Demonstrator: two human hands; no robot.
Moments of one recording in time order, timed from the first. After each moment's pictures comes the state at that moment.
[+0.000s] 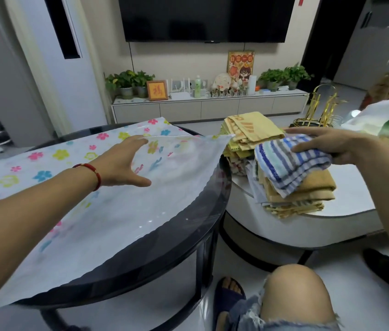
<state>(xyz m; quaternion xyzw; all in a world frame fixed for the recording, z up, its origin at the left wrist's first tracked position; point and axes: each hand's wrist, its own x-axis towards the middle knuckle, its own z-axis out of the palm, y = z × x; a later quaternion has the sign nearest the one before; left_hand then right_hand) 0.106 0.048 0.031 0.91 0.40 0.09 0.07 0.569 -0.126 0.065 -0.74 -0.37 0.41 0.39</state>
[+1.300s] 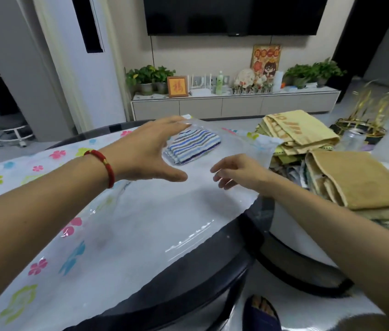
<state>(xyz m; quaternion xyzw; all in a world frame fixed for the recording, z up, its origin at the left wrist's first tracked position) 0.093 0.046 0.073 0.93 0.33 0.13 0.06 0.361 0.024 -0.037 -0.64 -0.58 0.38 0.34</state>
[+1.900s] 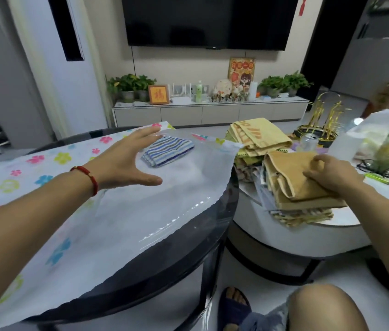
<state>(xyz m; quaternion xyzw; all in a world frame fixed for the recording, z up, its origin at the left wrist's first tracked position) 0.096 0.033 0.052 0.92 0.31 0.19 0.10 0.599 -0.115 -0.020 -0.93 -0.35 0.04 0.14</state>
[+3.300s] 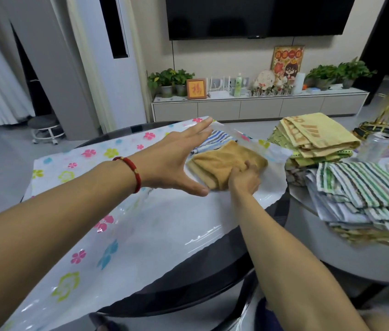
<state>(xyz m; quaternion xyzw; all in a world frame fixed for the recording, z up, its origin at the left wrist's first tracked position) 0.086 0.032 0.062 0.95 0.28 0.10 0.07 0.287 0.059 -0.081 -0.76 -0.21 0.21 0.58</state>
